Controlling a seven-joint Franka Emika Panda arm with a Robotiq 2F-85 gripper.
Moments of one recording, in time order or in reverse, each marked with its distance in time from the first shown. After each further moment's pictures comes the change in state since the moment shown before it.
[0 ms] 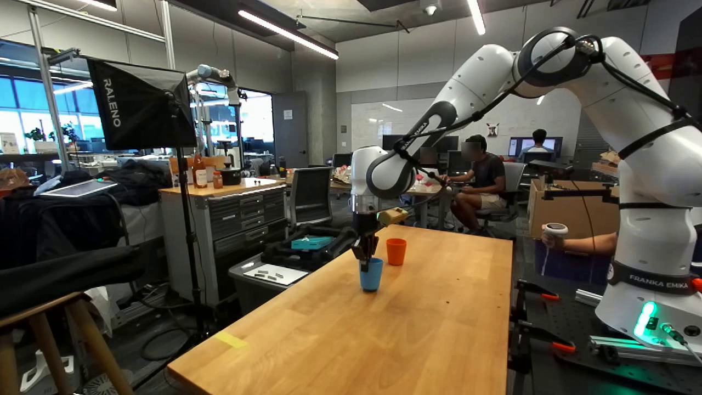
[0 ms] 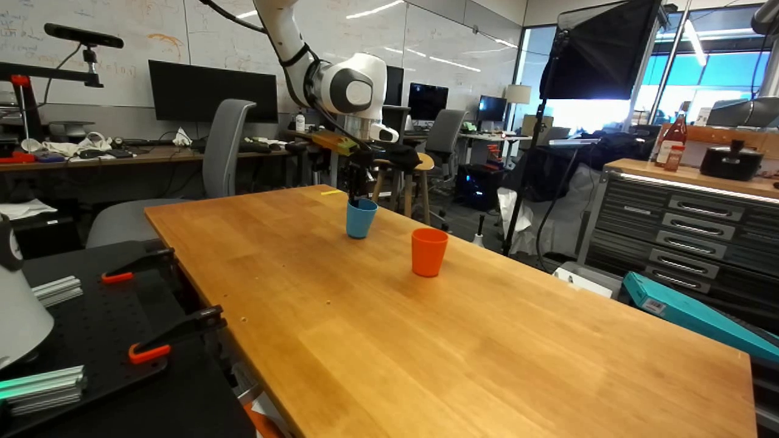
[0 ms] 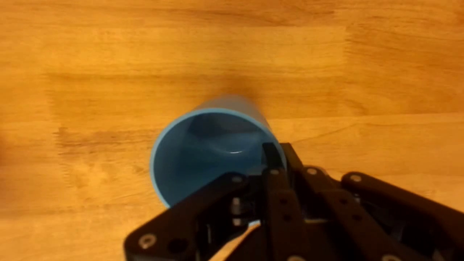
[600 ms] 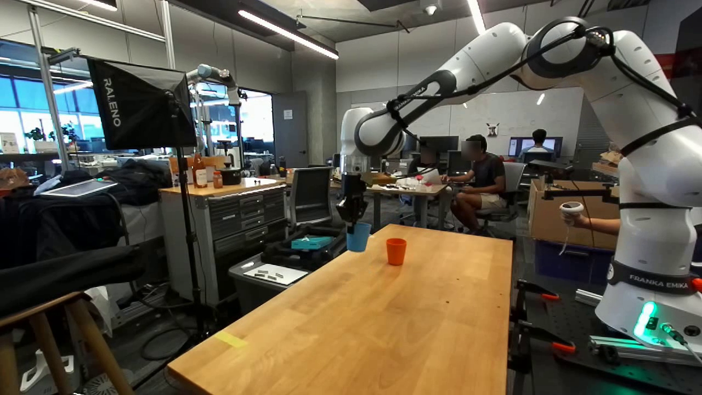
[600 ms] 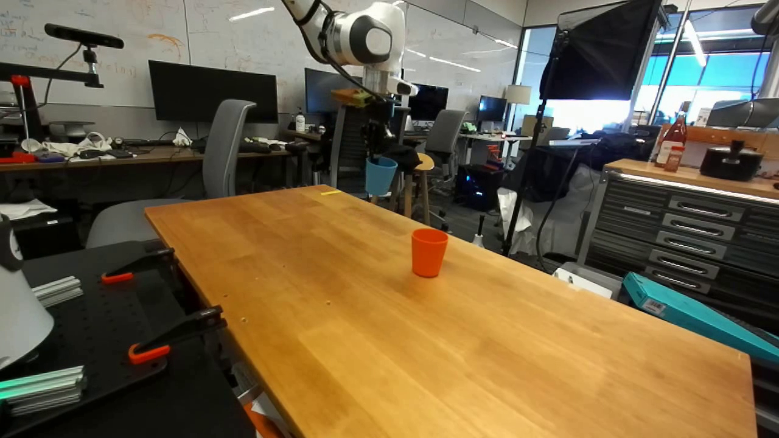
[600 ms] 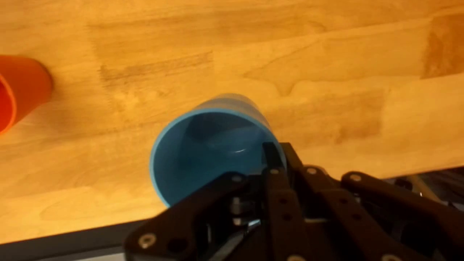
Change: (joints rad) arm -0.001 -0.074 -0.026 0.188 0.010 -0.204 0.106
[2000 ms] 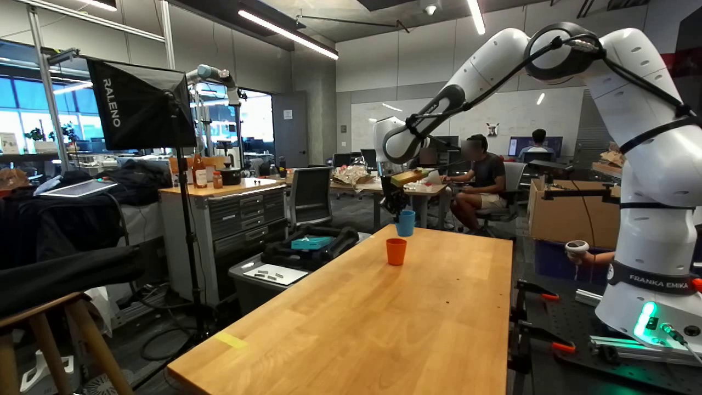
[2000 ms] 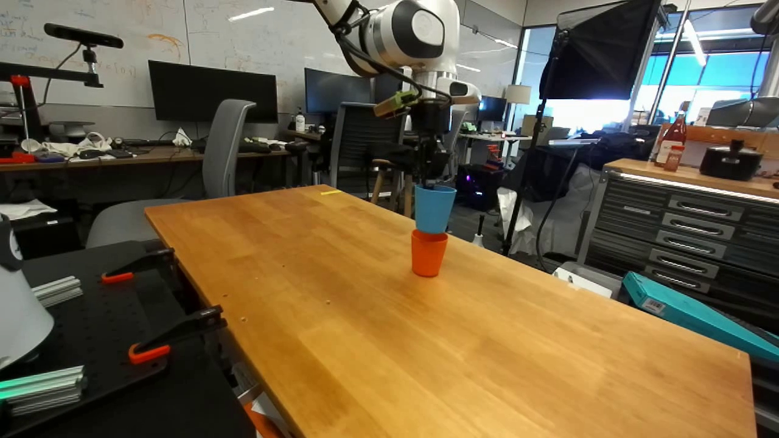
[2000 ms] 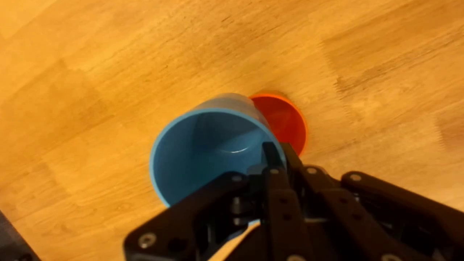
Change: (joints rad) arm -0.085 -0.043 -0.210 -0.114 -0.174 -0.050 0.165
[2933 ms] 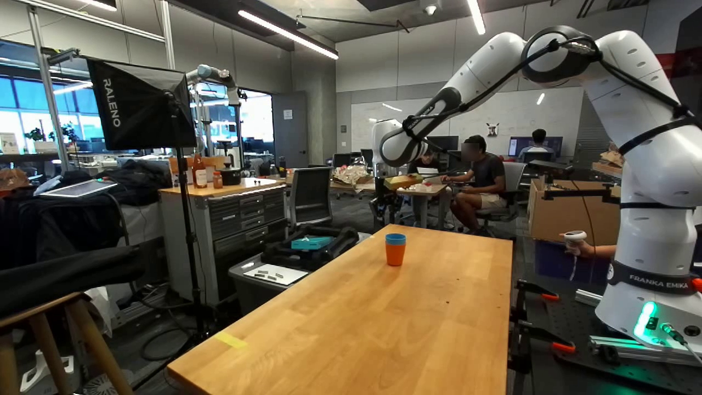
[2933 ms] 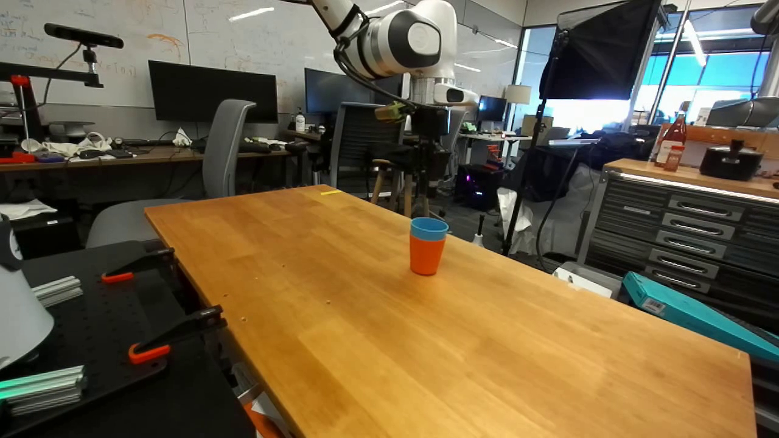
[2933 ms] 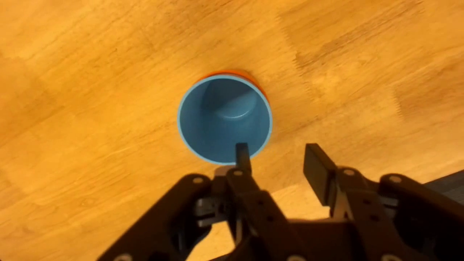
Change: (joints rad) arm -0.002 0.025 0.021 0.008 0.071 0.101 0.013
